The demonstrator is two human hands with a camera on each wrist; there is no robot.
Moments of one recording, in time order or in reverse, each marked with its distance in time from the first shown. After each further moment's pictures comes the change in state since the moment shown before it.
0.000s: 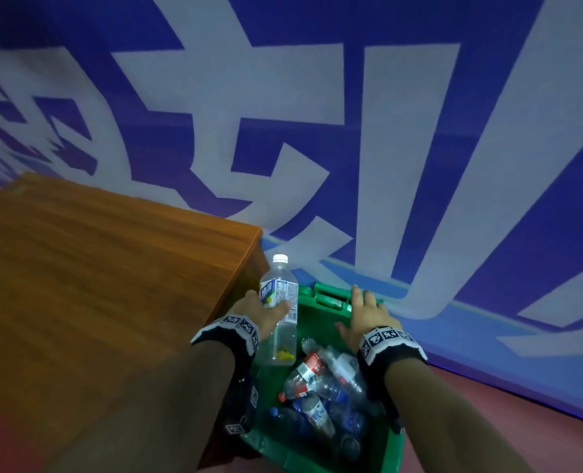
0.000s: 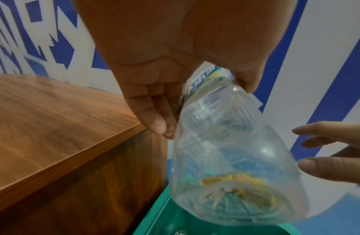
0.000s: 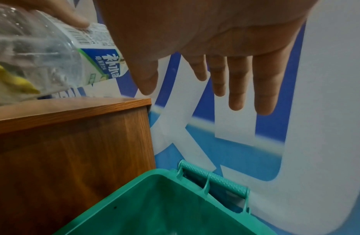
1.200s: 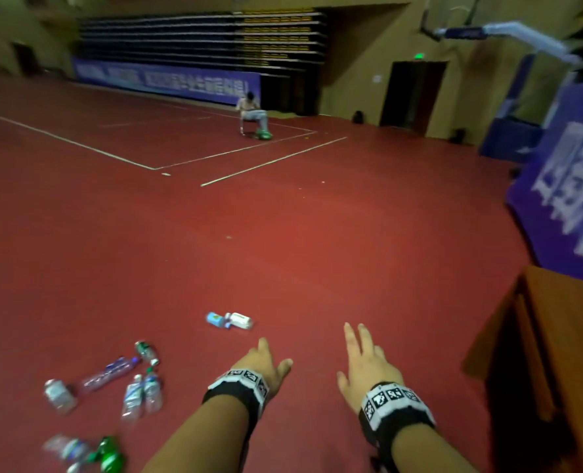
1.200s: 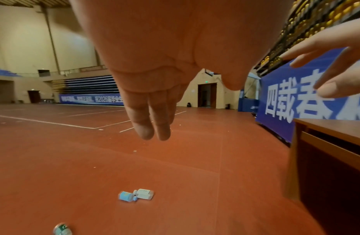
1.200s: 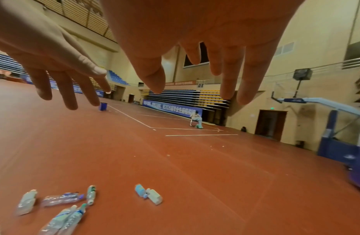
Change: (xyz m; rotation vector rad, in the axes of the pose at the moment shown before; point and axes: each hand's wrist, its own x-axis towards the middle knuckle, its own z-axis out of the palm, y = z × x) left_hand -0.521 -0.750 0.004 -0.738 0.702 -1.117; right_hand -0.566 -0.621 0.326 -0.686 -0.031 -1.713
